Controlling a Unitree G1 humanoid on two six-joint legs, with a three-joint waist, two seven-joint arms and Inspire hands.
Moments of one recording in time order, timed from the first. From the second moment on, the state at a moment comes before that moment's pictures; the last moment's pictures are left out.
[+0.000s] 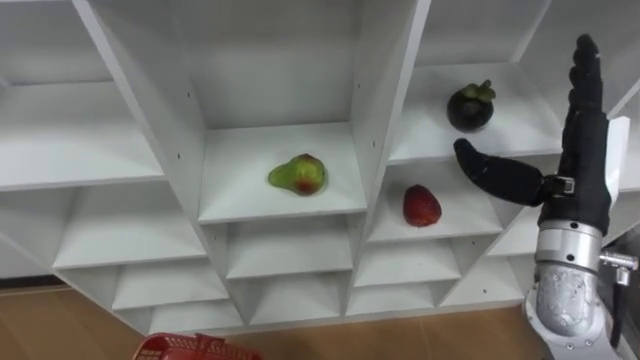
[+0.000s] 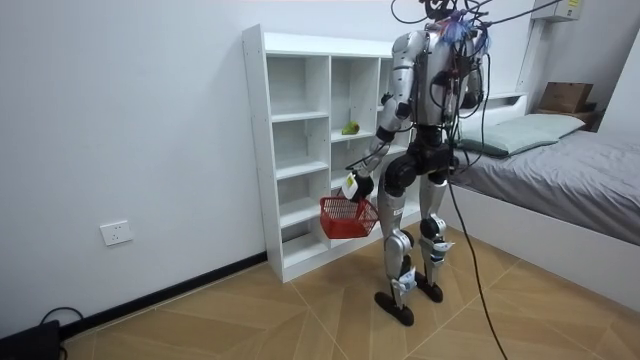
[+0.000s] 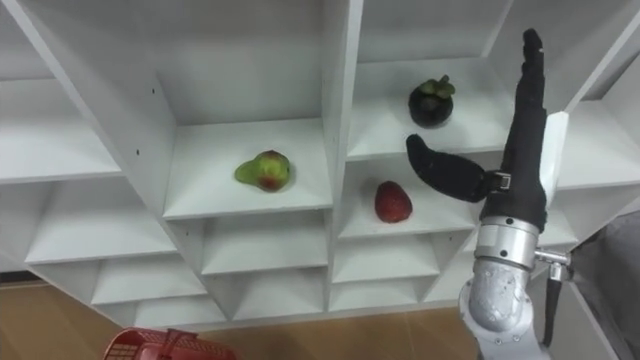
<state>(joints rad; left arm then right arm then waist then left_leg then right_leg) 0.17 0.24 -0.06 1.02 0.03 -0.11 0.04 0.10 -0.34 0.09 -0.05 -0.09 -0.24 -0.52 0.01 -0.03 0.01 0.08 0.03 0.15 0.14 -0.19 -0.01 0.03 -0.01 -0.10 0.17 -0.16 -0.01</state>
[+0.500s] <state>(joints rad) 0.17 0.26 -0.06 0.94 0.08 -0.08 0.02 -0.01 -0.40 0.04 0.00 0.00 -0.22 -0.47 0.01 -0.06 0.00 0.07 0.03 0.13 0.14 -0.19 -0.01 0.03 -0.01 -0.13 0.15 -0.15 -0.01</state>
